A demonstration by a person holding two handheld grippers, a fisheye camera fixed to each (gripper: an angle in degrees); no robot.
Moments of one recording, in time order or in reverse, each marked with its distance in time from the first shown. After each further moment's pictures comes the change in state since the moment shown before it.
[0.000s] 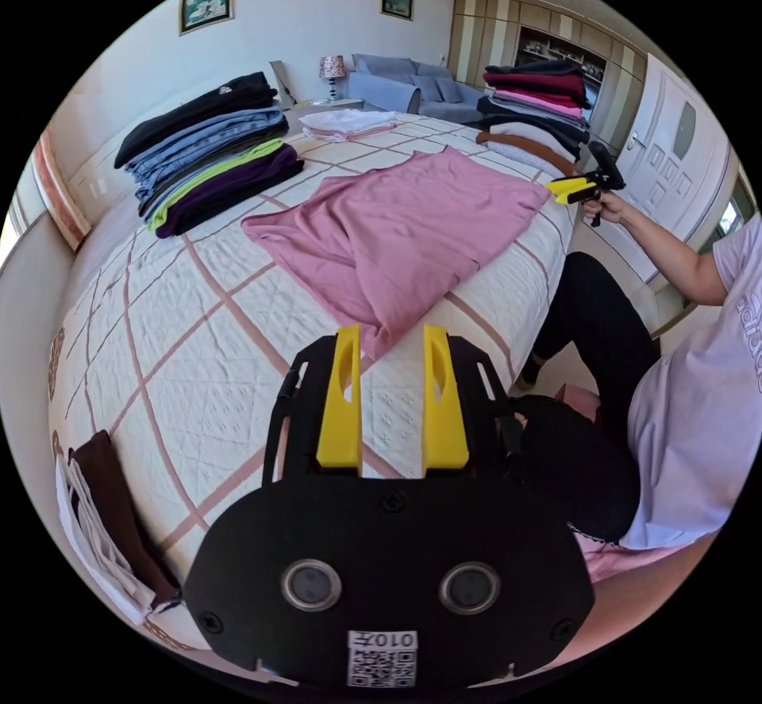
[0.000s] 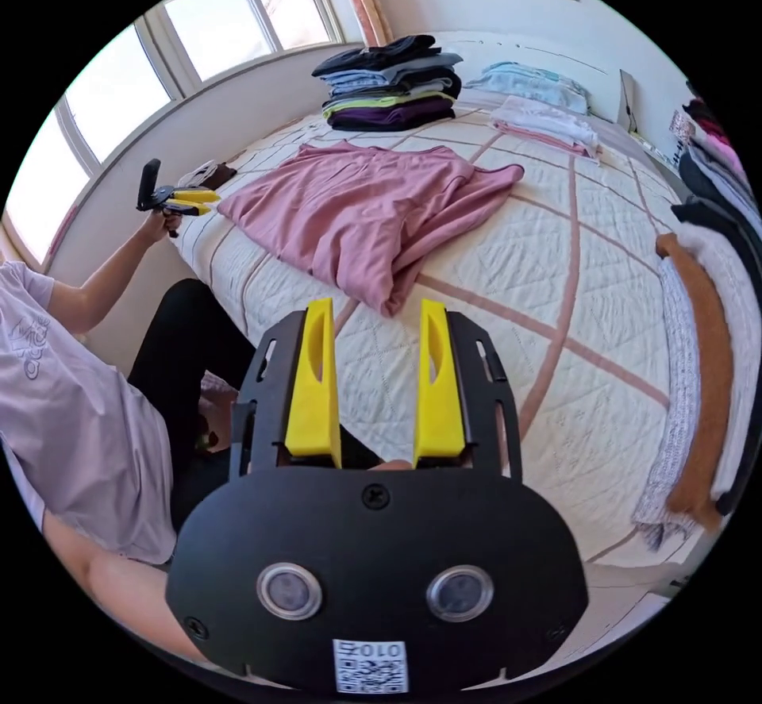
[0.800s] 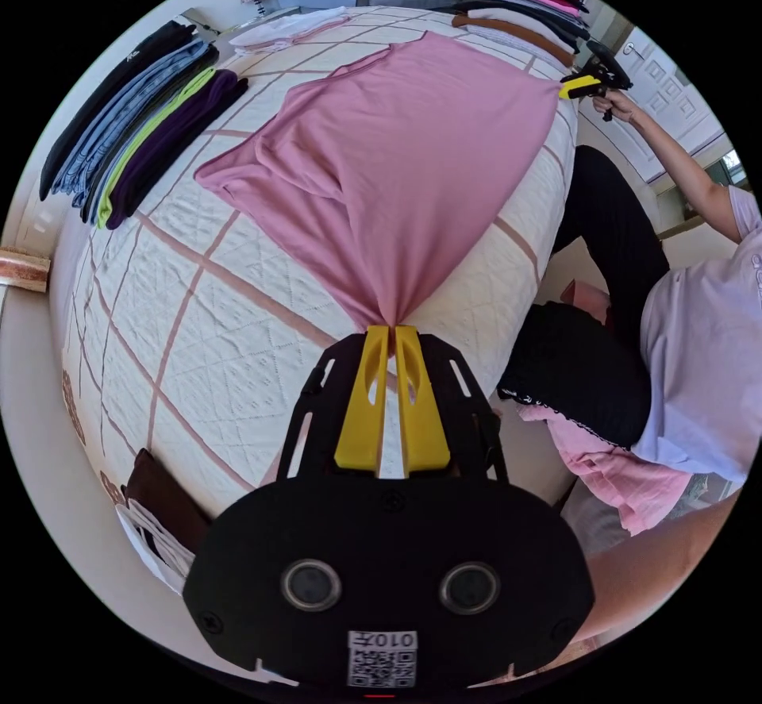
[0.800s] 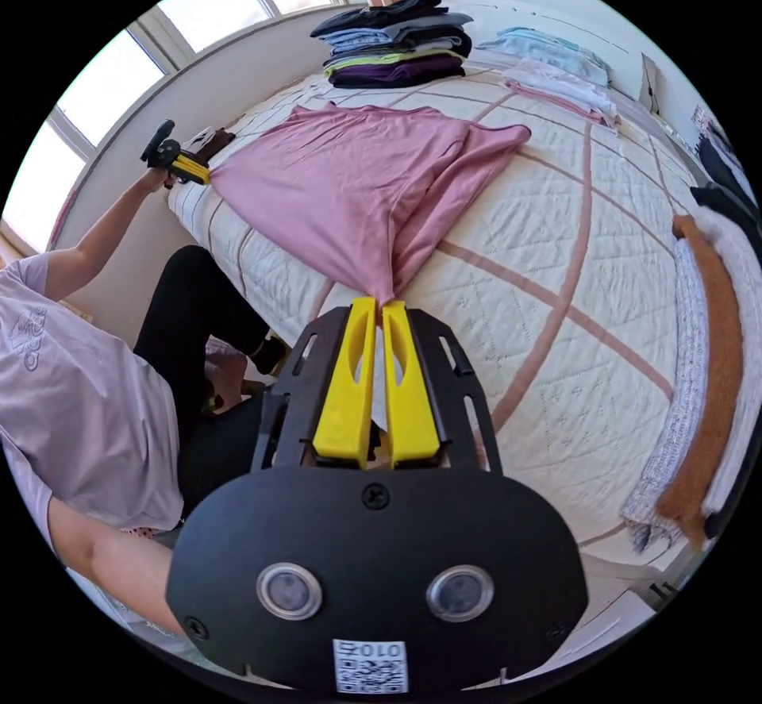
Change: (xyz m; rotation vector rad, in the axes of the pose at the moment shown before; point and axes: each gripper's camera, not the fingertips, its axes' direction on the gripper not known) left arm 0.036 -0.004 0.055 -0.419 0.024 0.181; right arm 0.018 0.023 0.015 -0.164 -0.039 -0.022
